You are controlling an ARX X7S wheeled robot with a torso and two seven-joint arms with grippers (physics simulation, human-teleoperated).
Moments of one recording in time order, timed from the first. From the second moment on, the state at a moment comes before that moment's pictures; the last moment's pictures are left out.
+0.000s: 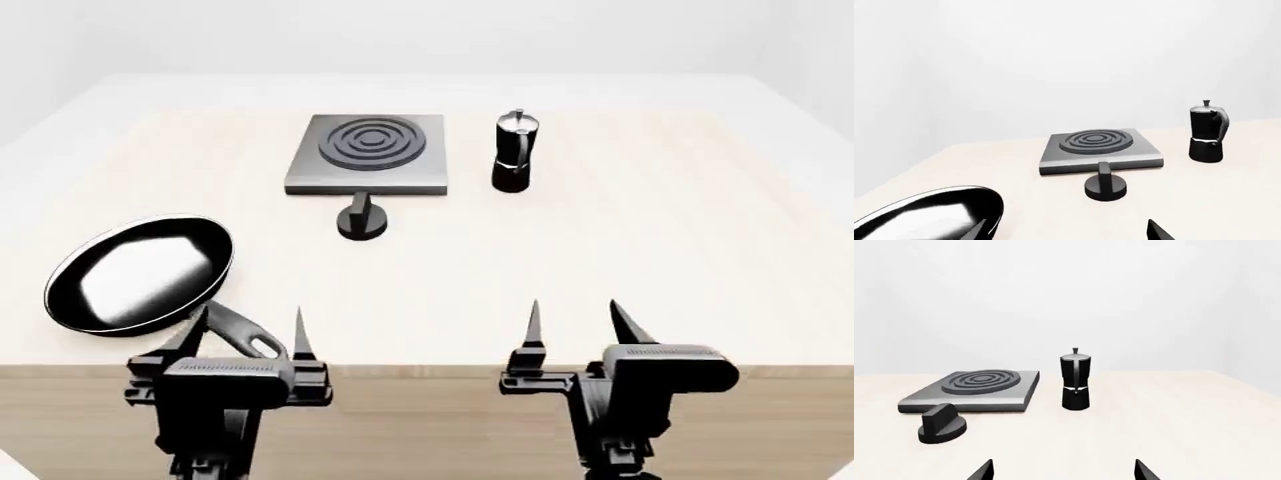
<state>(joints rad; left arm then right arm) -0.02 -0.19 0.09 0.33 -0.08 -0.19 -0.15 0.08 0.07 -0.05 -0.23 0.08 0.15 0.07</state>
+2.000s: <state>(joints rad) -0.55 -1.19 0.86 1.02 -0.51 -0.15 -1.17 0.19 0.19 0.01 -0.84 0.32 0.45 0.21</state>
